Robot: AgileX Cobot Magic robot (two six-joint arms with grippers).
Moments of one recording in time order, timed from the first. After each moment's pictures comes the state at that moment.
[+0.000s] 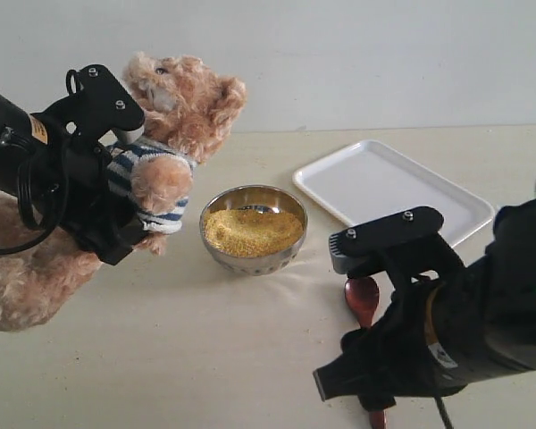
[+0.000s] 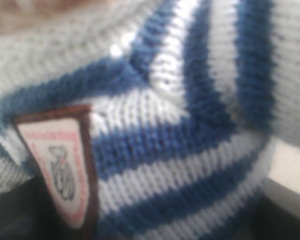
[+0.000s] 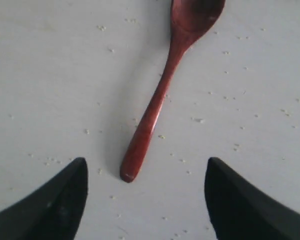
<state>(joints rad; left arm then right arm) -0.44 1.51 -0.96 -0.01 0.54 0.54 0.96 1.41 -0.67 -0.44 0.61 0.89</state>
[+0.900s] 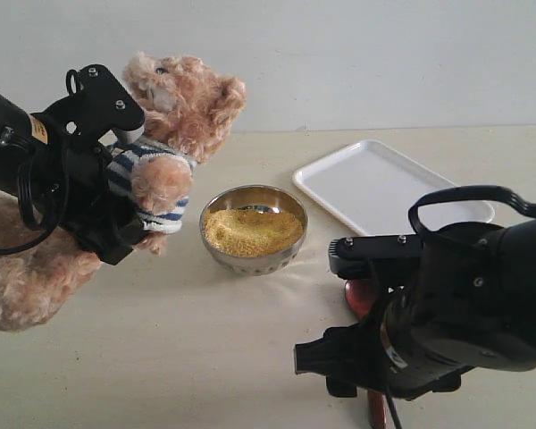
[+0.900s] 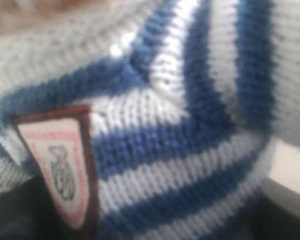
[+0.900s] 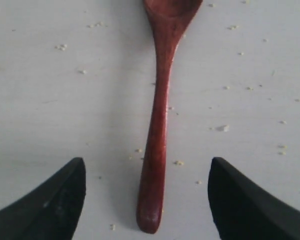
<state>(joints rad) -0.44 1.51 -0.96 -0.01 0.54 0.54 0.90 1.63 -0.70 -0.47 0.47 1.18</state>
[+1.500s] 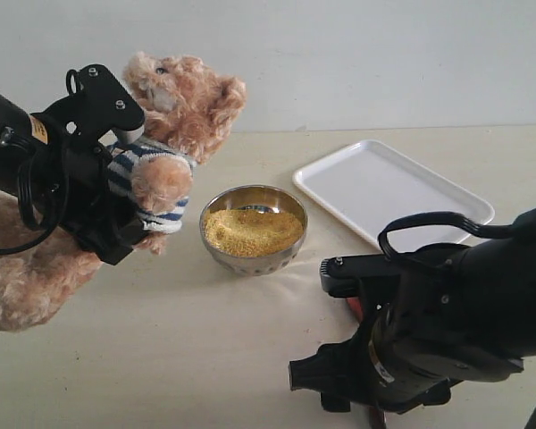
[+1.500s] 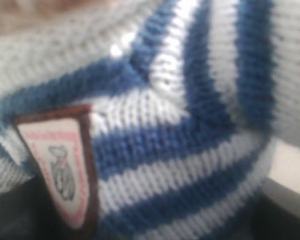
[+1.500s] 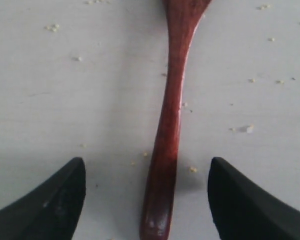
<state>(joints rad) -0.44 1.51 -0.96 -0.01 0.54 0.54 0.90 1.72 -0.70 -0.48 0.41 1.19</state>
